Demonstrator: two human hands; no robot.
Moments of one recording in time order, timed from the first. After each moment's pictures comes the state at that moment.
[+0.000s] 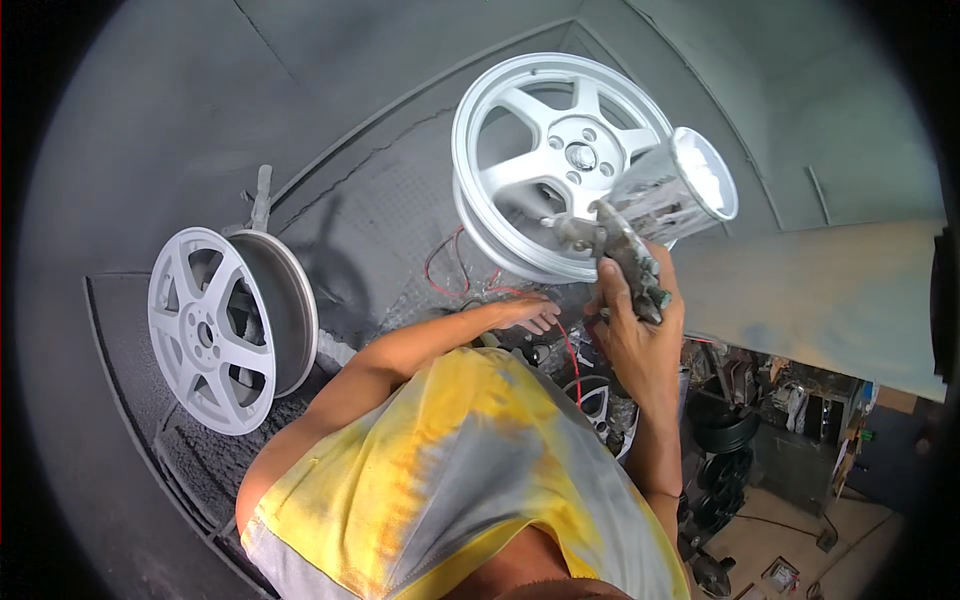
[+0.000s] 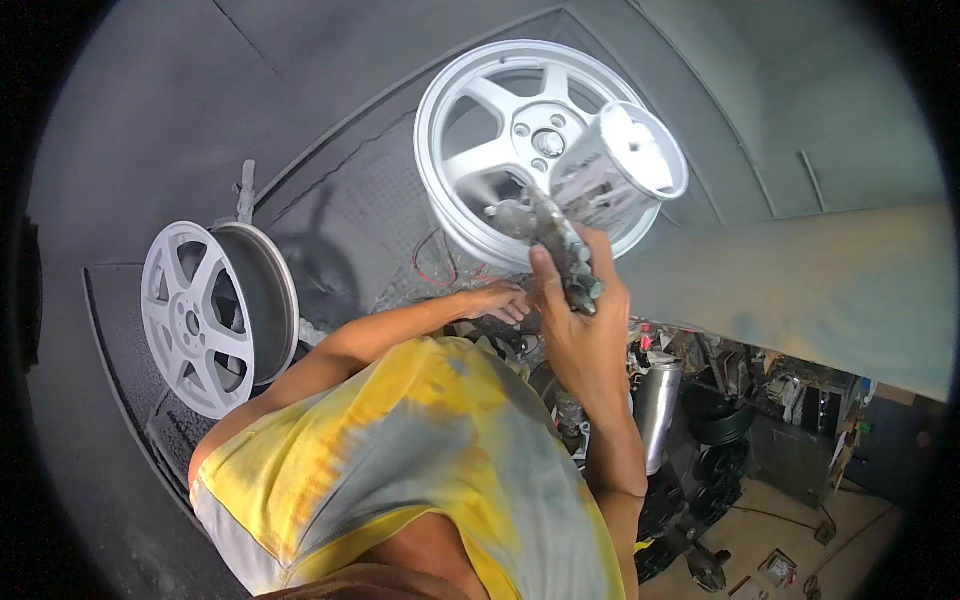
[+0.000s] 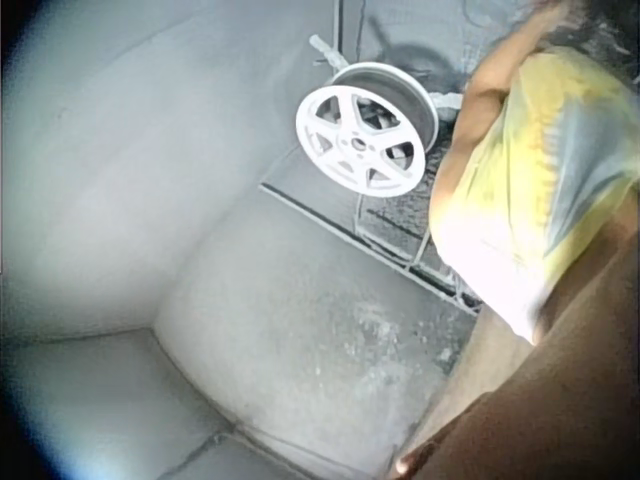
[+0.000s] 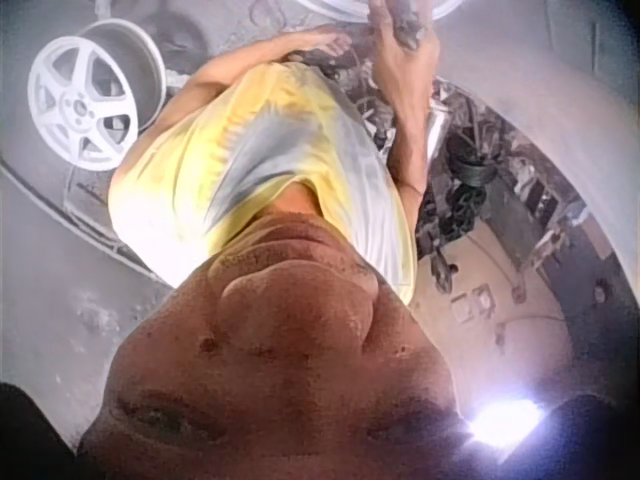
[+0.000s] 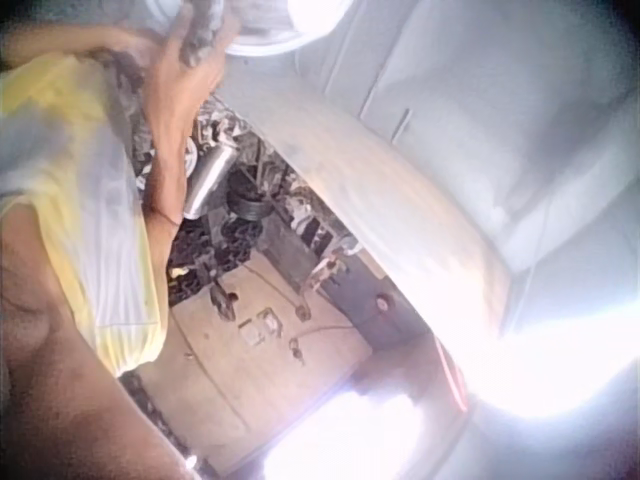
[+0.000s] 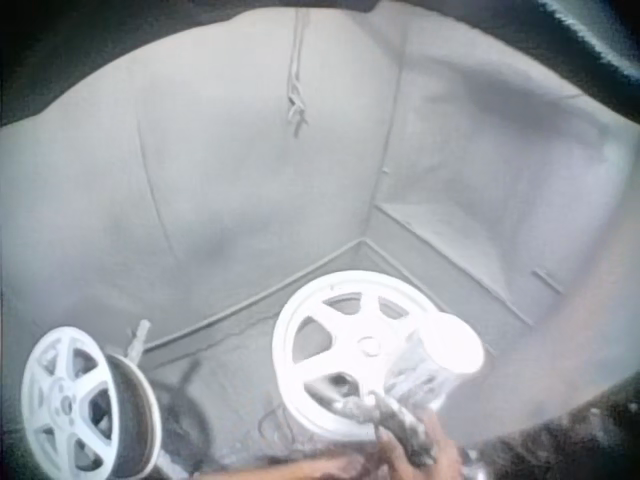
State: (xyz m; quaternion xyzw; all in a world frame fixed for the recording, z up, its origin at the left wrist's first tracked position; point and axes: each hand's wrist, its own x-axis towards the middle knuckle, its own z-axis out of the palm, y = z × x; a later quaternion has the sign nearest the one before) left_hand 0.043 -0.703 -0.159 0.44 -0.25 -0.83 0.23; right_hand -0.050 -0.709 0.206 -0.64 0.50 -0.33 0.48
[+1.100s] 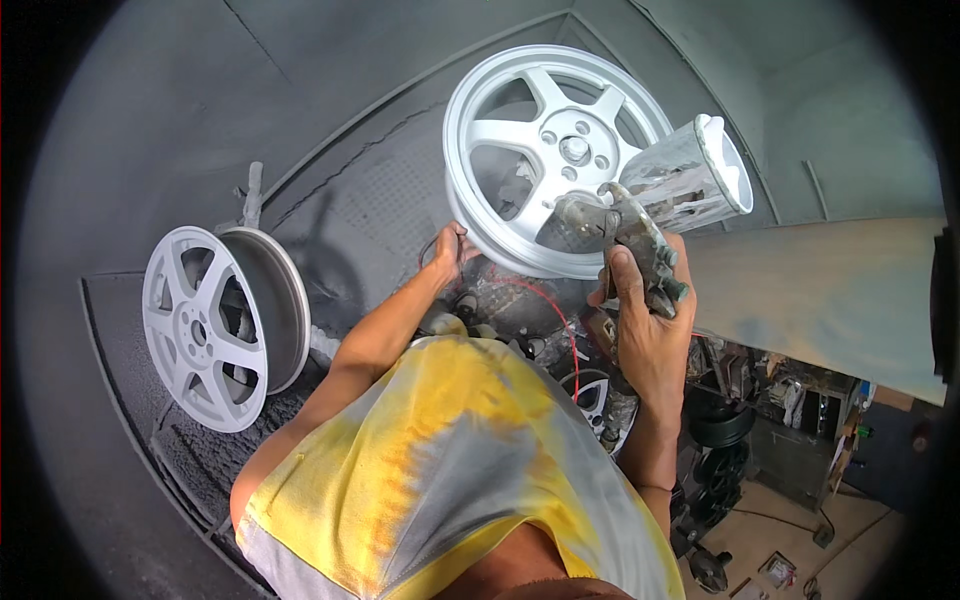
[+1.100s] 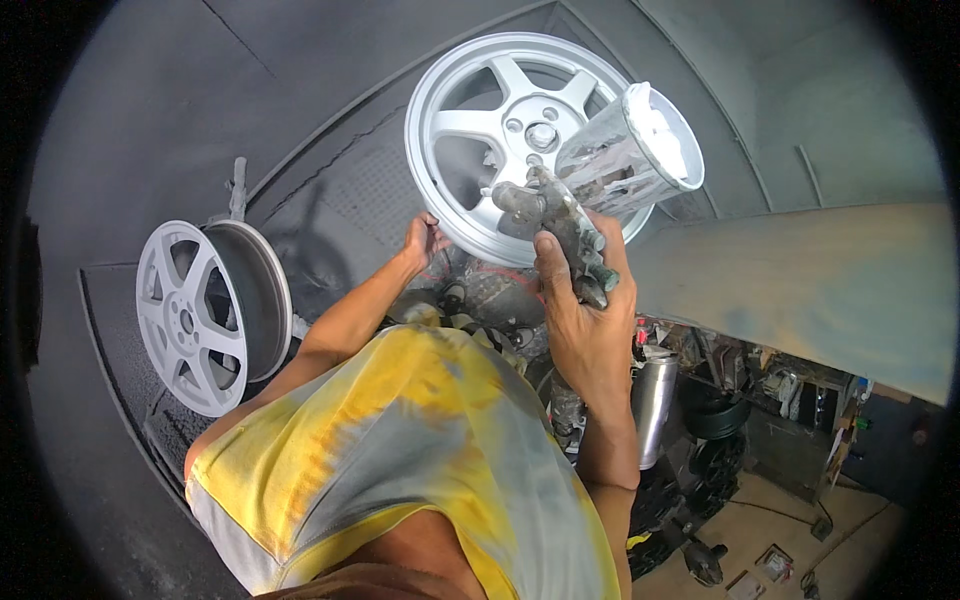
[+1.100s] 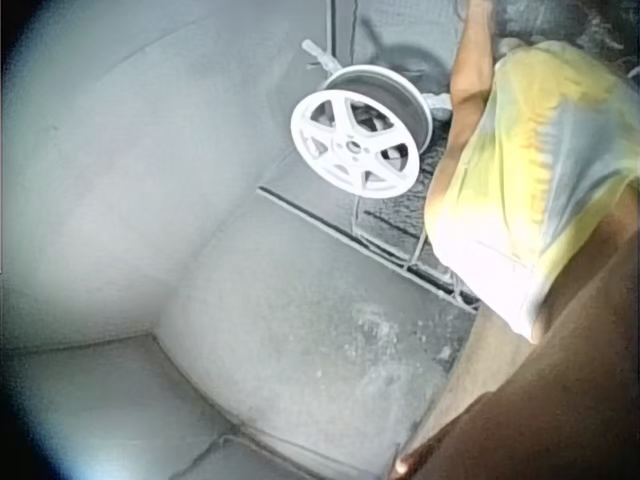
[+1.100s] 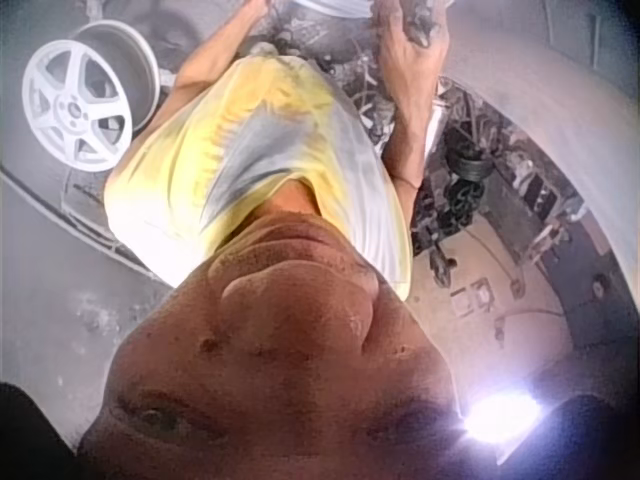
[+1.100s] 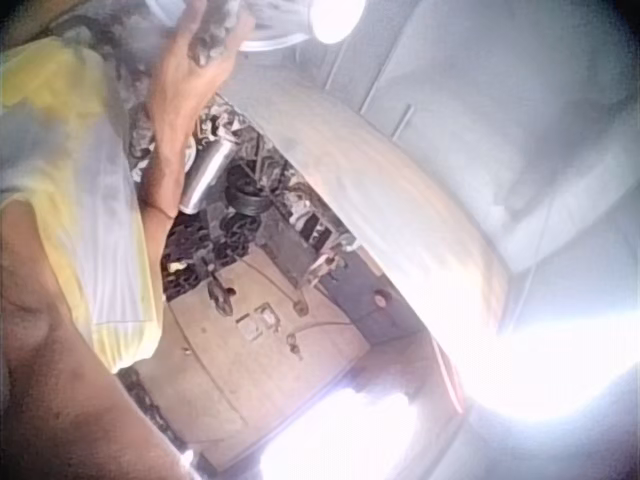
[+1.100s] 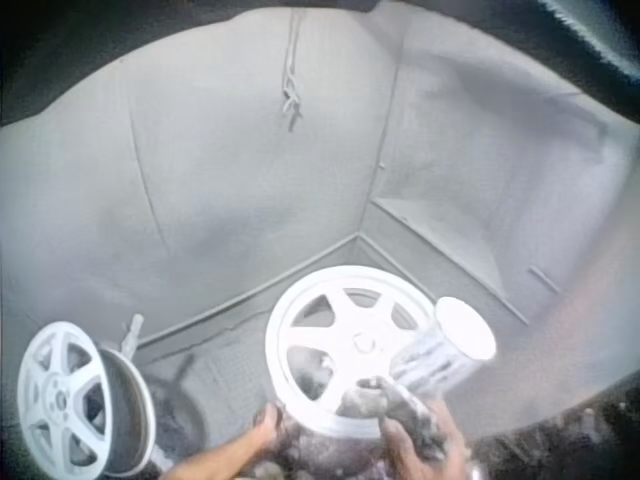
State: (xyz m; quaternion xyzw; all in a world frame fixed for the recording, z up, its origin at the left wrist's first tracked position) left_hand 0.162 -0.728 -0.175 0.52 0.01 -0.63 0.58; right_hand -0.047 -0.711 0.228 -0.60 0.50 -0.36 0.51
